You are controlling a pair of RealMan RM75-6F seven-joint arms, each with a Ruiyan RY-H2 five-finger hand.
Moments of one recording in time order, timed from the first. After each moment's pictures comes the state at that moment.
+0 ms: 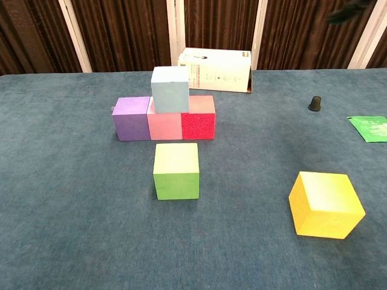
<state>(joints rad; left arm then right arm) -0.05 -1.04 -0.21 -1.68 1.33 1.54 -0.20 0.71 -1.12 0.56 -2.11 -0.43 1.31 -0.63</state>
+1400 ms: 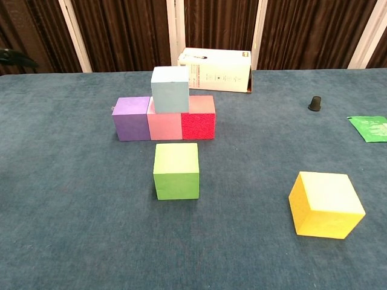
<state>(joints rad) -0.45 -0.96 -0.16 -2.02 1.22 1.00 0.36 0.11 -1.20 0.11 -1.57 -1.41 1.51 -0.07</state>
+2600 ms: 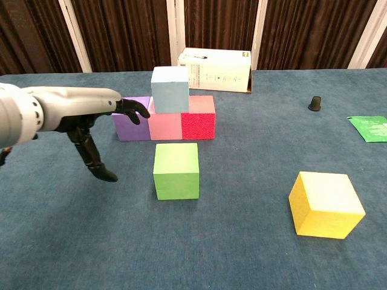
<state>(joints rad) -0.86 -1.49 -0.20 -2.12 0.52 1.32 0.93 0.11 -1.23 0.14 -1.53 -1.35 1.47 -0.08</state>
